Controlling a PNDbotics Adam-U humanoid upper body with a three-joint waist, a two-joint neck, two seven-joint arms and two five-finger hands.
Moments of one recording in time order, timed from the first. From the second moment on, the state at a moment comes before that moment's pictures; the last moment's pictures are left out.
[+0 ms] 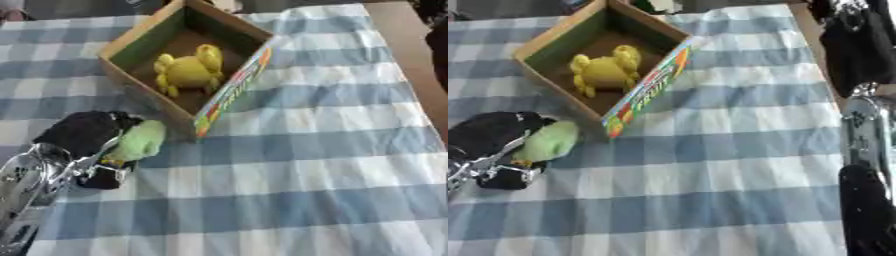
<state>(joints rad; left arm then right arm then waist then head) -0.47 0.46 -0.29 -1.87 -1.24 0.13 -0.75 -0.56 -0.25 -0.10 -1.98 -0.22 0.09 0.08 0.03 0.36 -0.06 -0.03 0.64</state>
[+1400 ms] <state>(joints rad) -0.80 0.58 -0.22 -1.98 -1.10 0.06 -0.75 -0.55 -0.25 -0.11 -1.98 -0.22 0.10 0.08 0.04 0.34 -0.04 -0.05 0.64</state>
